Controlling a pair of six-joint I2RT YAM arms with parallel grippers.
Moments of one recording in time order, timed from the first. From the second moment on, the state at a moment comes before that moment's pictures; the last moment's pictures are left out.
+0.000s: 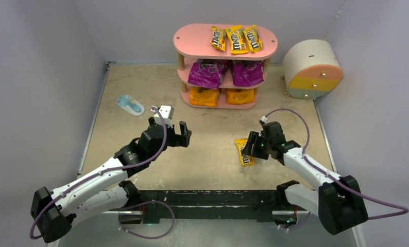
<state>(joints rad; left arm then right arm) -0.83 0.86 0.63 -0.18 -0.39 -0.45 0.32 1.09 0.46 -0.37 -0.19 0.55</state>
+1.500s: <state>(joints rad) -0.83 1.25 0.61 0.46 0.25 -0.72 0.42 0.83 0.50 0.09 -0.42 0.78</state>
